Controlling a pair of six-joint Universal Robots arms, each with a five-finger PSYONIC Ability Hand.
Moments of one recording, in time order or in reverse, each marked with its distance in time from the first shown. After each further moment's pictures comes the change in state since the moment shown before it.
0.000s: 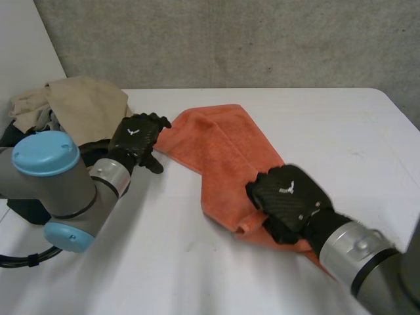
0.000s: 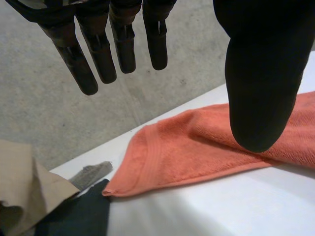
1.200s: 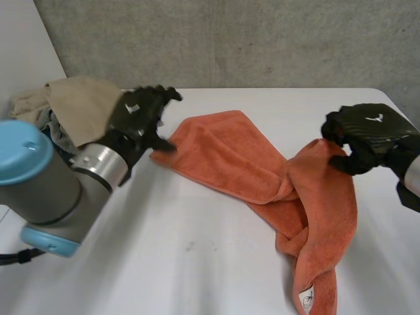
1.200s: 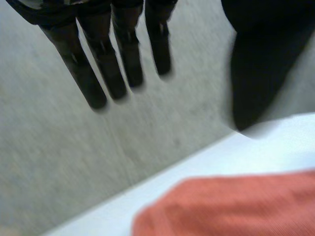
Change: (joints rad) left arm -0.041 0.213 -0.097 0.038 0.050 -0.100; right arm -0.397 -0.051 -0.215 0.227 -0.182 0.065; left_hand 0.041 0.157 0.160 0.170 0.150; right_hand 0.012 0.000 0.000 0.001 0.000
